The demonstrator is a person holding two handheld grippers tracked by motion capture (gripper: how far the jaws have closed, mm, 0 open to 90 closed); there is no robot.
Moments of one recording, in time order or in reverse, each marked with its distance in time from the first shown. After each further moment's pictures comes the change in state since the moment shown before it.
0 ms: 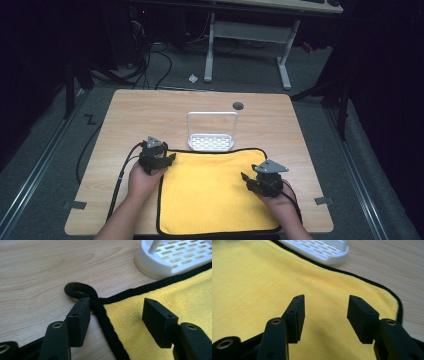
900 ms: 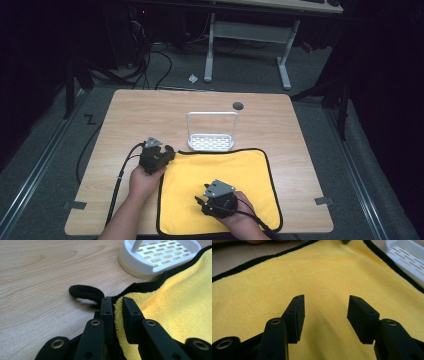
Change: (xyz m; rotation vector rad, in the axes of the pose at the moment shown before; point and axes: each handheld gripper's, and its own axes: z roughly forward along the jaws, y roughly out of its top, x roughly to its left) left arm 0.003 -0.002 0.000 0.000 -0.137 -0.039; right arm 0.132 0.023 0.028 0.013 0.209 -0.217
